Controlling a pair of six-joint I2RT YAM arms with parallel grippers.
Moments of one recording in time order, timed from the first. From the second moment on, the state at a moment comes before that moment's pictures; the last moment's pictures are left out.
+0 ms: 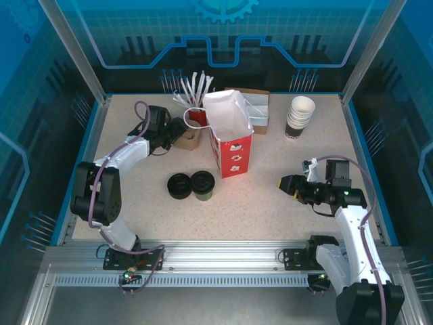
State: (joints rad) left arm -0.16 1.69 1.16 -0.24 0.16 -0.96; right arm -0.10 0.80 0.64 -0.83 -0.82 0.40
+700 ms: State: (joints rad) left arm -0.15 1.69 1.14 -0.19 0.16 -1.03; right arm -0.10 0.80 0.64 -0.83 -0.82 0.39
